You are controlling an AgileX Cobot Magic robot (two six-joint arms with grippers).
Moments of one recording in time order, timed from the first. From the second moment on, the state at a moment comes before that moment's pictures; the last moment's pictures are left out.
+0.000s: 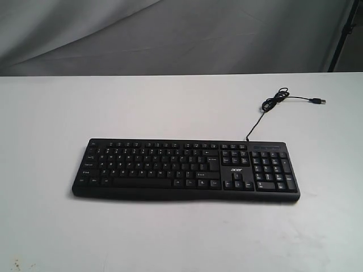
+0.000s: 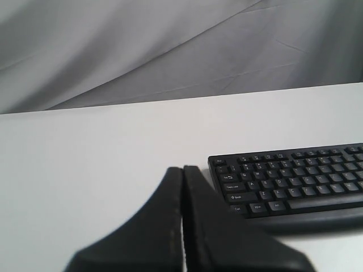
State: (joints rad) left arm -0.17 0.00 0.00 0.04 0.26 -0.02; right arm 0.12 0.77 -0.72 -1.47 -0.38 1.66
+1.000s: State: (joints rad) left arm -0.17 0.00 0.00 0.04 0.26 -0.02; right arm 0.11 1.59 -1.61 -0.22 0.68 -0.20
